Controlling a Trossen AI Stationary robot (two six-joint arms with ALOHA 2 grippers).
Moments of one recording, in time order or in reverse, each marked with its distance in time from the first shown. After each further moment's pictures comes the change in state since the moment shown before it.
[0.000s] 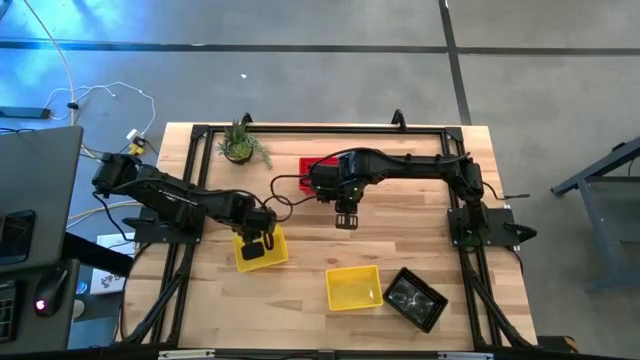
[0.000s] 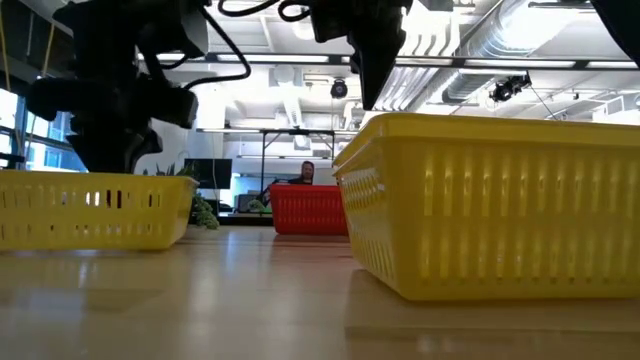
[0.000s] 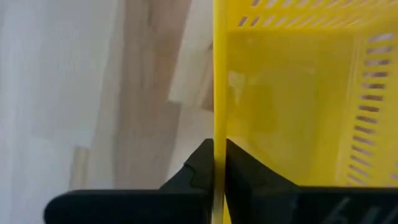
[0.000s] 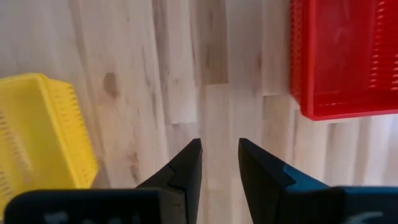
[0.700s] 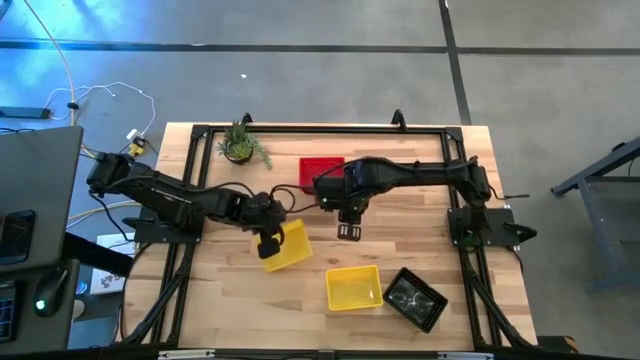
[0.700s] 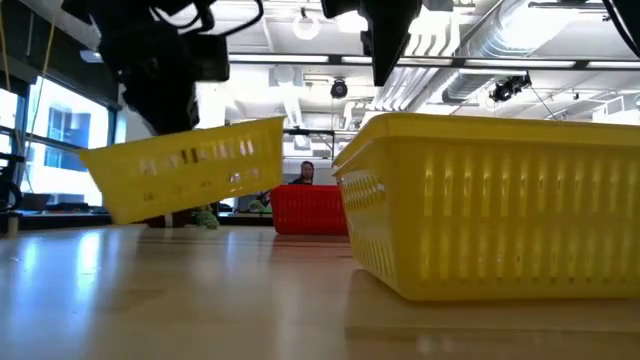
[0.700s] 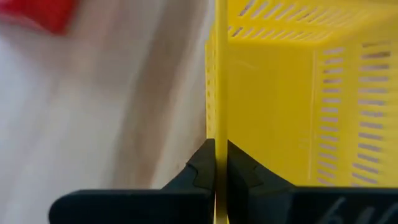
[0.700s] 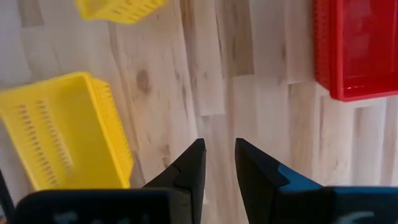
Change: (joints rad) left arm -0.006 -0.056 0.027 0.275 -0.090 -0.021; right arm 0.083 -0.042 0.000 -0.021 -0.025 0.153
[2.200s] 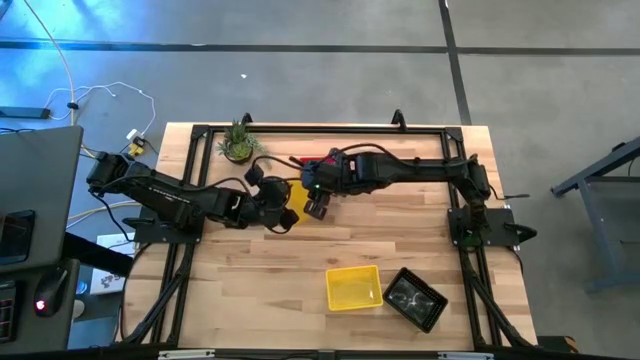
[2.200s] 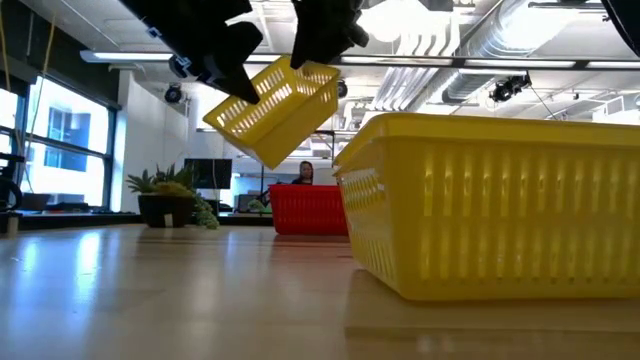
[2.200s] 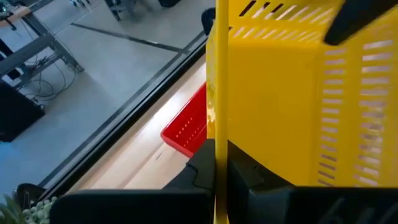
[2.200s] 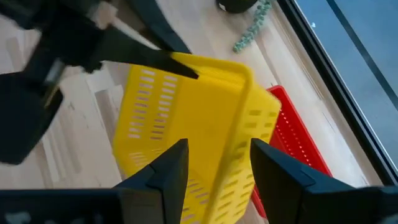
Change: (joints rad) left arm -0.033 0.000 0.083 0.174 -0.767 0.095; right arm -0.036 -0.001 0.000 0.418 0.361 0.097
